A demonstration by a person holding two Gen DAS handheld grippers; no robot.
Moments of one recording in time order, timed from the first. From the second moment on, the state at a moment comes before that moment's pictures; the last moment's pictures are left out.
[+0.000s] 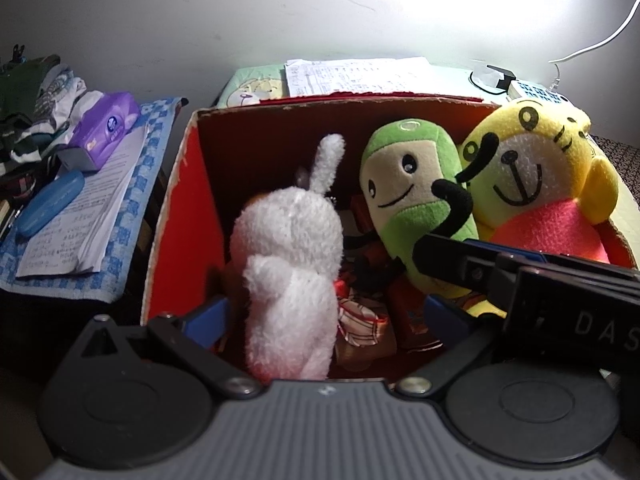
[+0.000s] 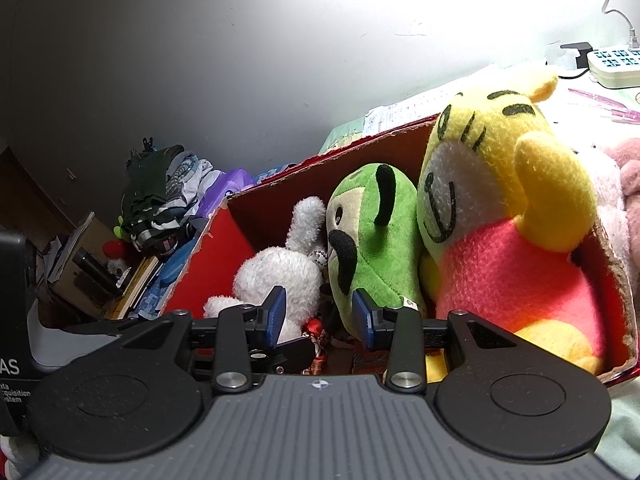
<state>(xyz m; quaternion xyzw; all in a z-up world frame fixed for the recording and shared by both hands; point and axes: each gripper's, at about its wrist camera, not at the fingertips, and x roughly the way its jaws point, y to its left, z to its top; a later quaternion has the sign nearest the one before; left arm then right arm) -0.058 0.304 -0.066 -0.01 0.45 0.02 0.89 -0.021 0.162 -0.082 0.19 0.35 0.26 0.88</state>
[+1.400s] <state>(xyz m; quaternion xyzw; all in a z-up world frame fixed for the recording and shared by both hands) -0.065 0.076 -0.026 -0.06 0.36 -0.22 0.91 -0.052 -0.107 -0.122 0.36 0.32 0.15 0.86</state>
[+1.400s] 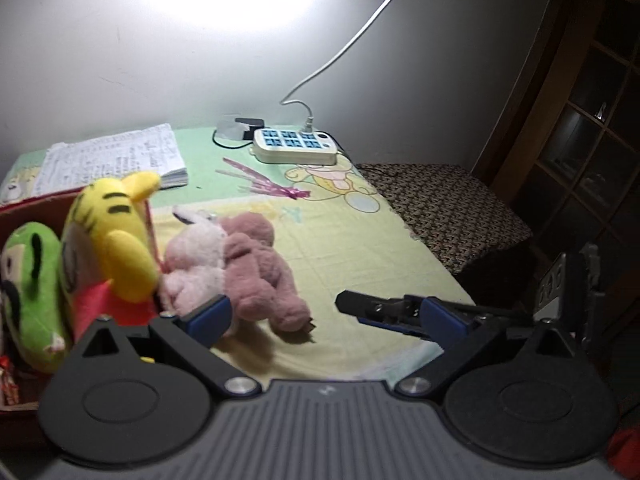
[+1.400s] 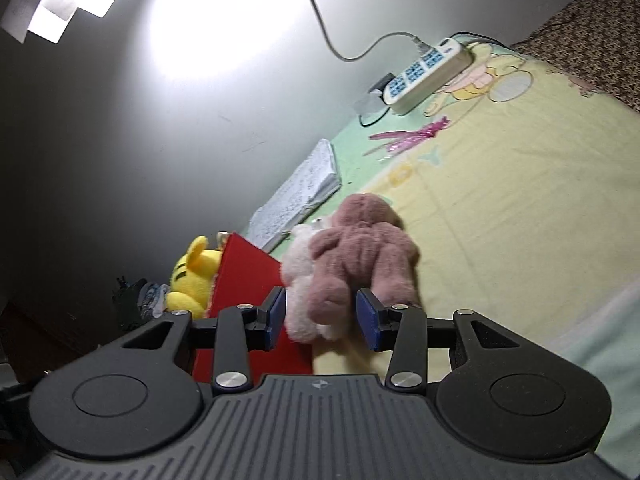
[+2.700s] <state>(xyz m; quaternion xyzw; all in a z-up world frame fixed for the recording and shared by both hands) 0.013 0.030 -0.103 -0.13 0.48 -0.20 0.85 -0.037 -0.160 -0.154 0.22 0.38 0.19 0.88</state>
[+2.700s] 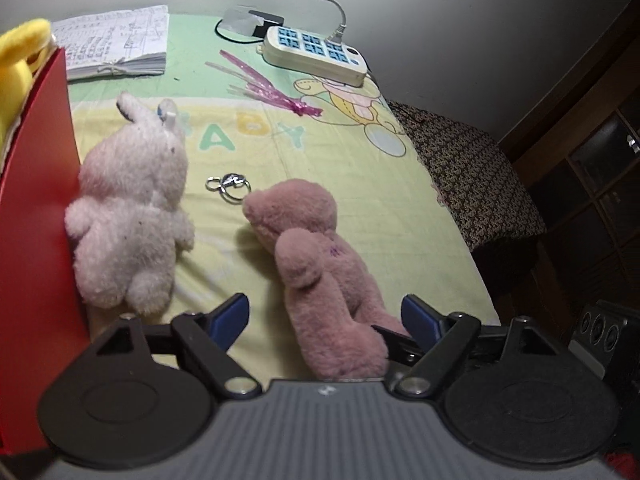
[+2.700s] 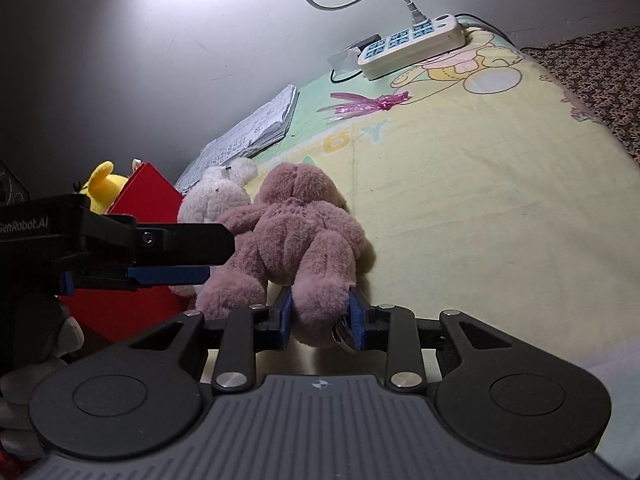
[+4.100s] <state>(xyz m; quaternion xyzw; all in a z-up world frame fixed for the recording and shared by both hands) -0.025 -0.017 -0.102 -0.07 0.50 -0.27 0.82 -0.056 -0.191 -0.159 0.41 0.40 0.21 0.79</state>
